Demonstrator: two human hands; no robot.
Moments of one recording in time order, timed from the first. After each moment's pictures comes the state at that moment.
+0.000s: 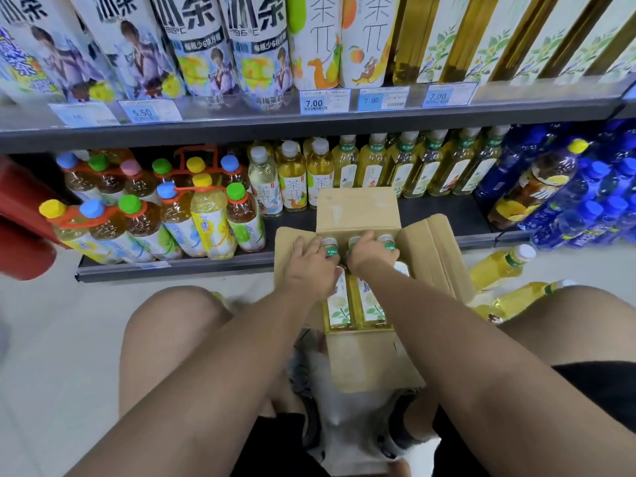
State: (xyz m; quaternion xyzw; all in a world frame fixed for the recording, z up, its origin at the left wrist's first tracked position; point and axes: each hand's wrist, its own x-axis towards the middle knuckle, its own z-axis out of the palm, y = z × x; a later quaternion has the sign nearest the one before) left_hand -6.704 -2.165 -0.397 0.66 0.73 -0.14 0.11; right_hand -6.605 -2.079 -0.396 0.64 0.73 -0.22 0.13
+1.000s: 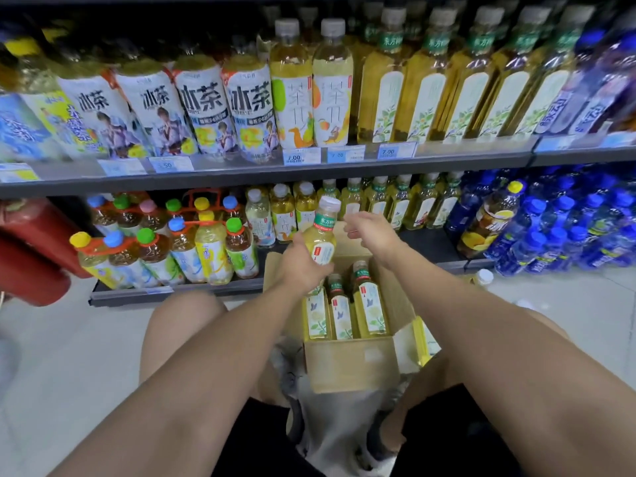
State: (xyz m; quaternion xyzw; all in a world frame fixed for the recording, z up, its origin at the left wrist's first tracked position) left_hand -6.676 -2.163 -0.317 0.41 0.83 0.29 0.23; right_hand -6.541 -2.067 -0.255 0.48 0.63 -0.57 -0.20
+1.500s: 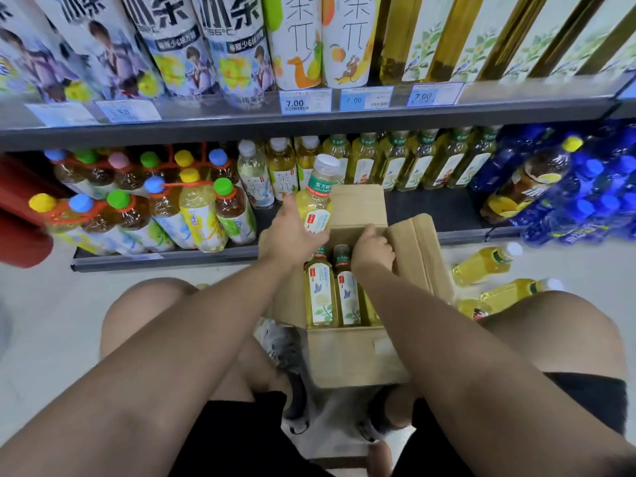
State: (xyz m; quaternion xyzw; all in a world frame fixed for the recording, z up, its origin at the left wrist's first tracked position) left_hand -6.718 -2.139 -0.352 0.41 0.84 0.27 0.21; right_hand -6.578 -2.066 -0.402 0.65 0.74 -0.18 0.07
